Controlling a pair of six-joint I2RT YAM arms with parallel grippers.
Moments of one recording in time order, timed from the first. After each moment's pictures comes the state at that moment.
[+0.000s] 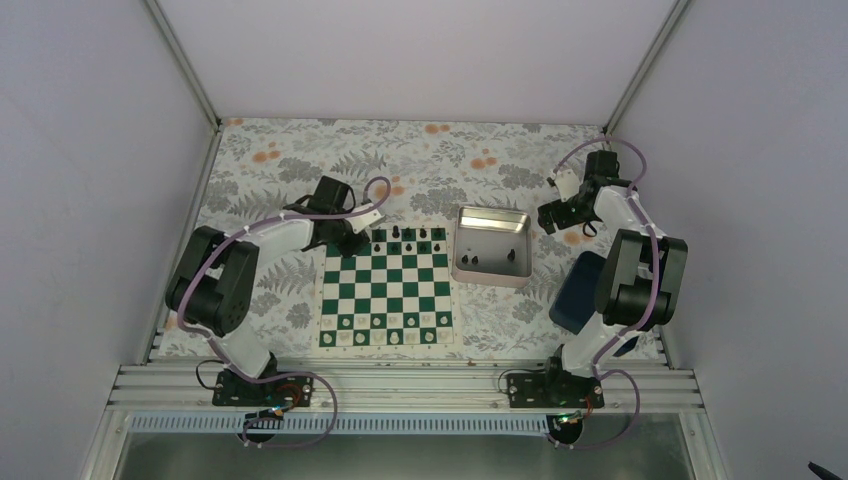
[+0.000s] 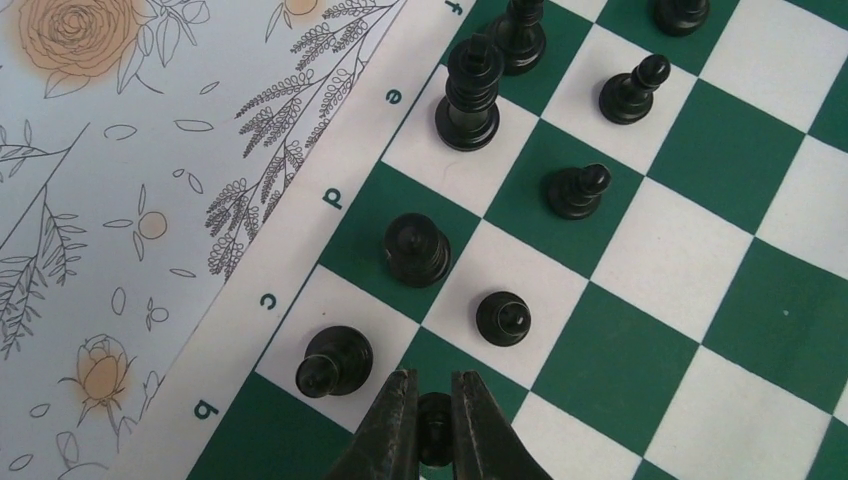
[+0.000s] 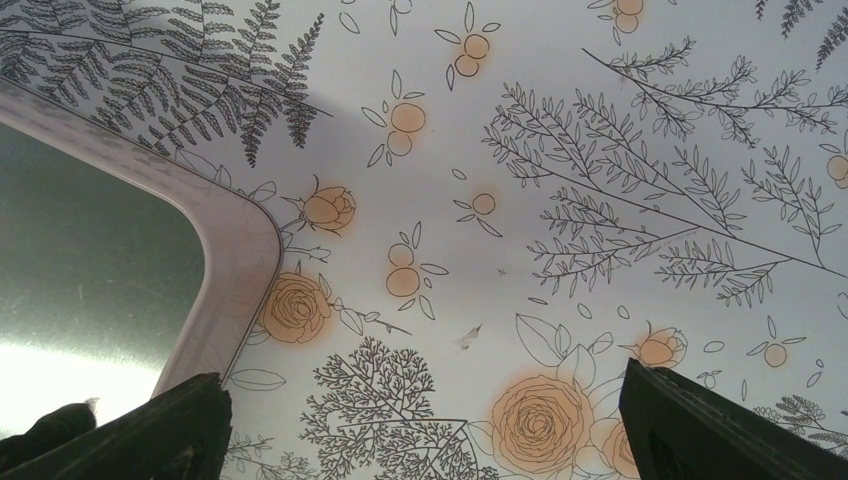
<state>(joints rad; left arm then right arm) -0.38 1.68 0.96 -0.33 0.29 0.50 -0.18 1.72 1.21 -0.66 -0.18 -0.53</state>
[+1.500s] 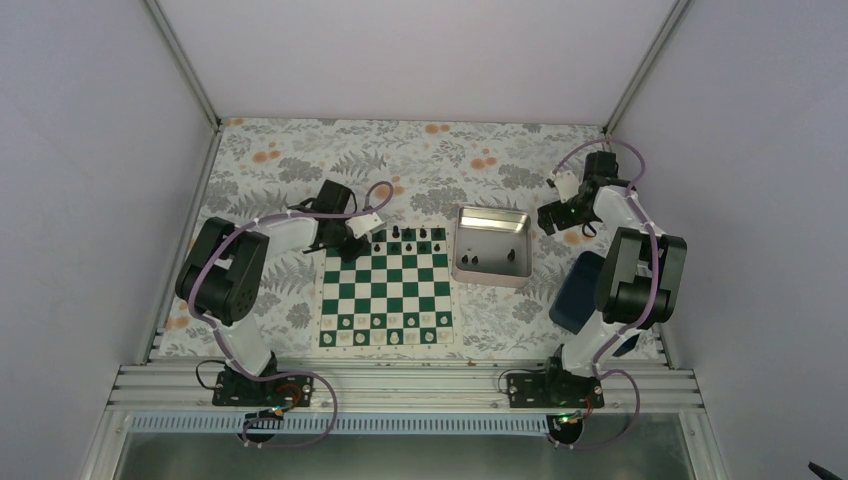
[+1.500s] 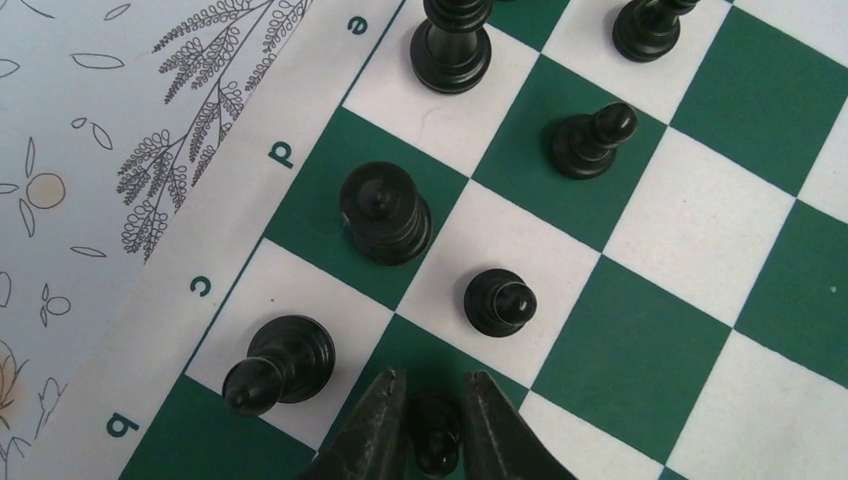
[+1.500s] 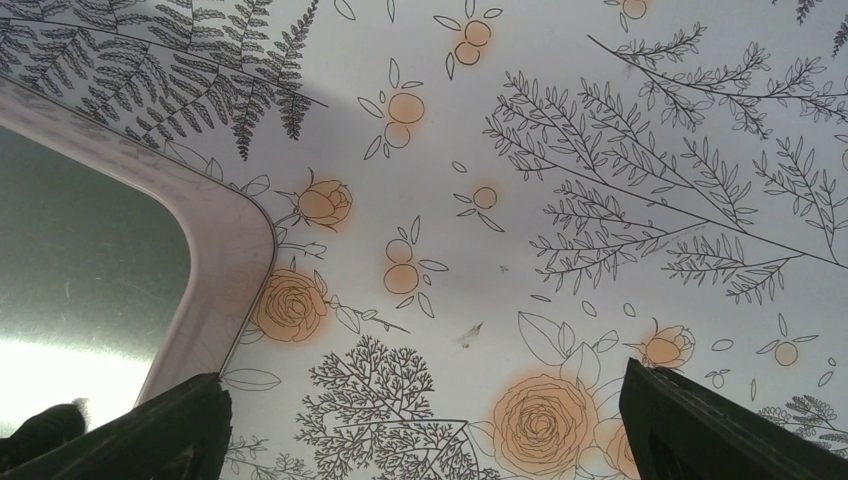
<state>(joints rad) -0.38 1.76 0.96 -0.32 0.32 0.52 -0.18 1.73 1.21 -0.66 -0.17 -0.53</state>
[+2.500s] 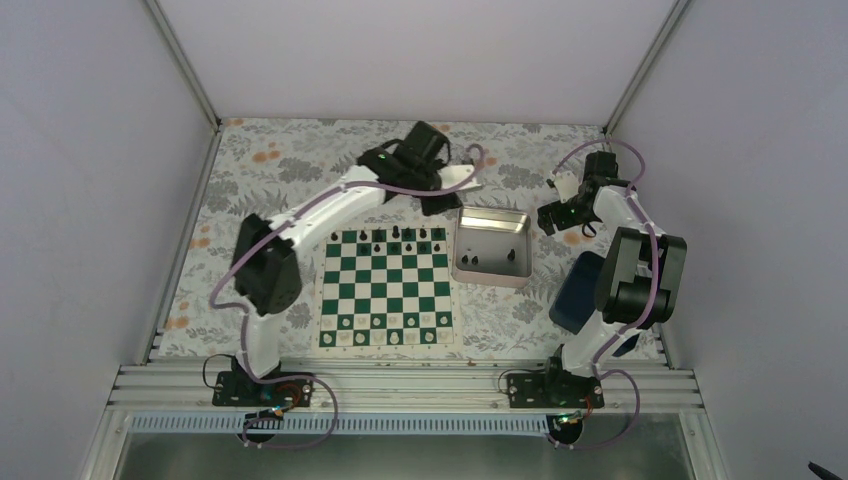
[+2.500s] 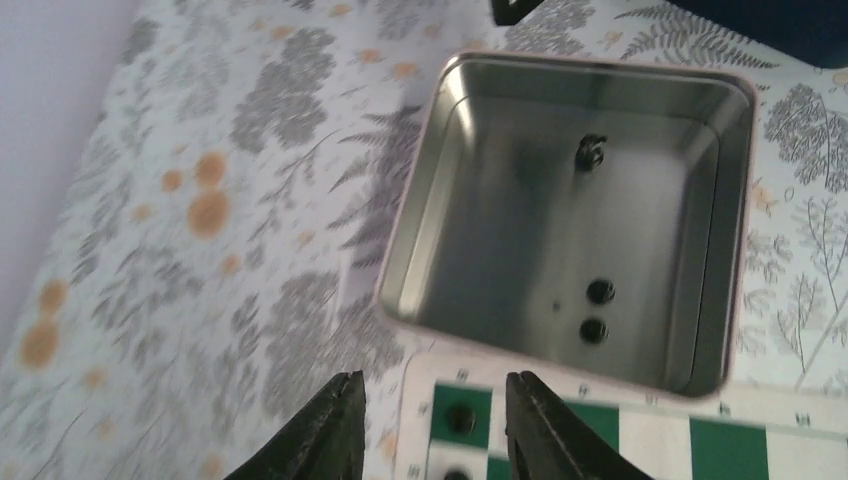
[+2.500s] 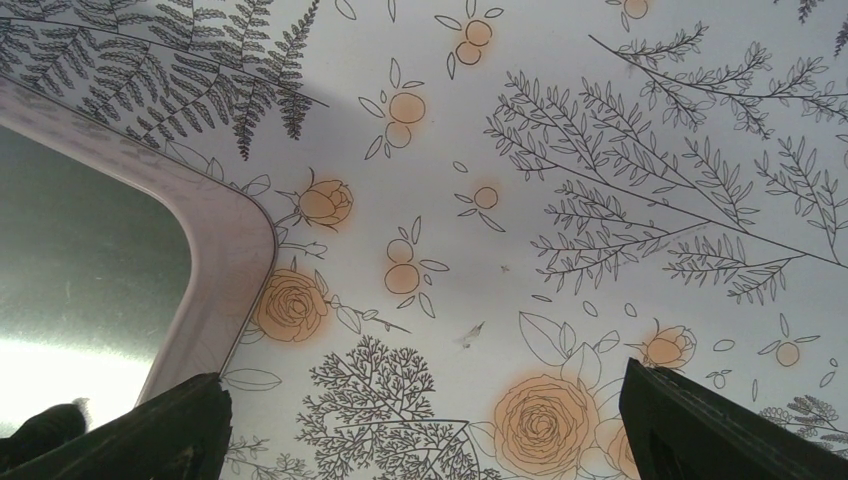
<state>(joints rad) -0.71 1.91 1.80 -0.72 0.28 0.61 -0.18 1.73 1.21 -0.66 -0.17 -0.53</state>
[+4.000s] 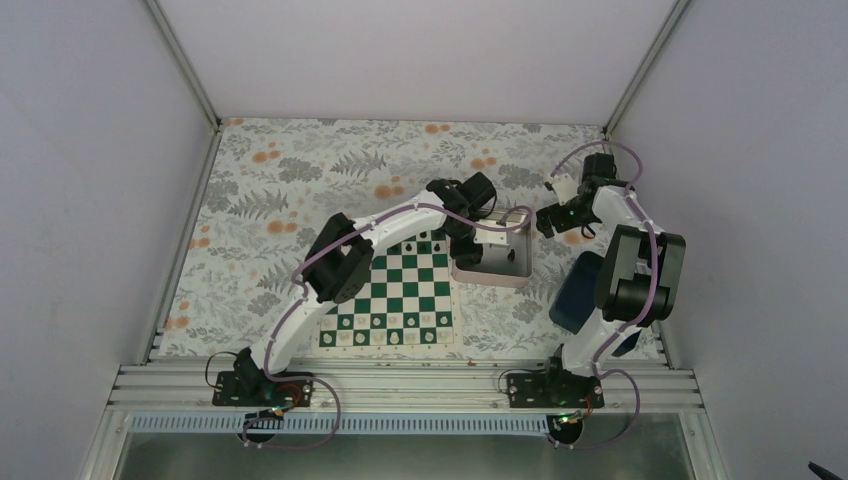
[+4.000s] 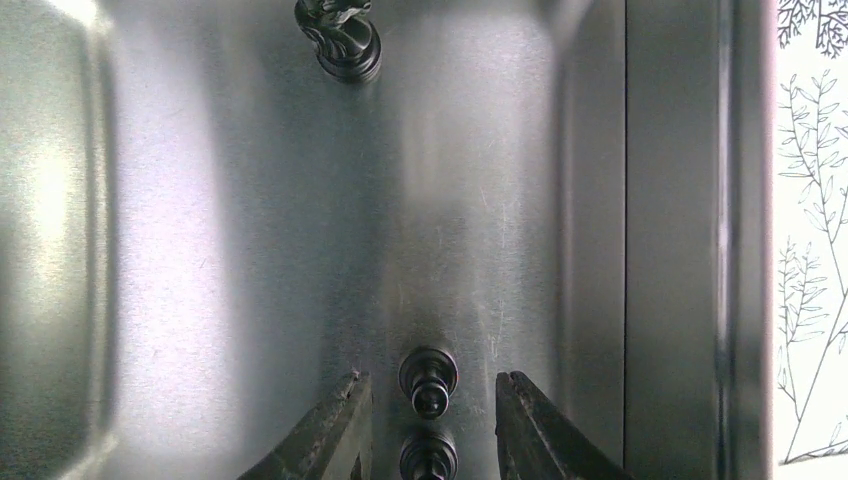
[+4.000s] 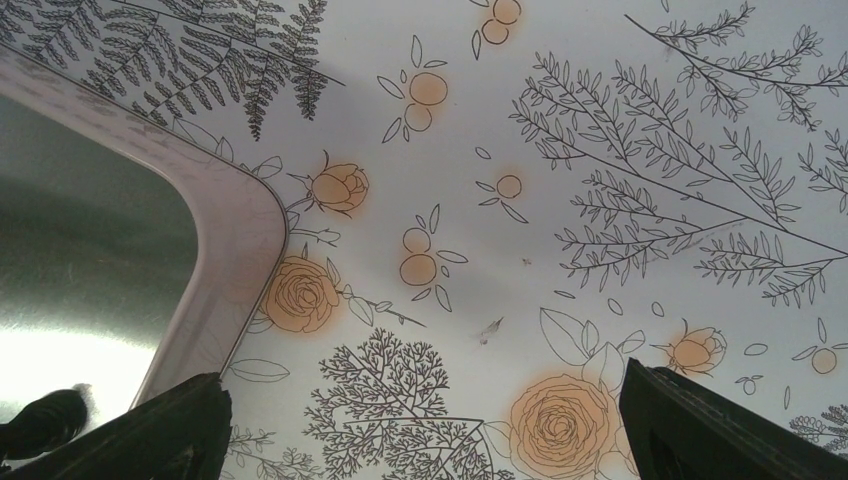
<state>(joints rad) -0.89 2.43 2.15 -0.96 0.33 0.69 -0.18 1.75 1.21 -0.67 -0.18 -0.55</state>
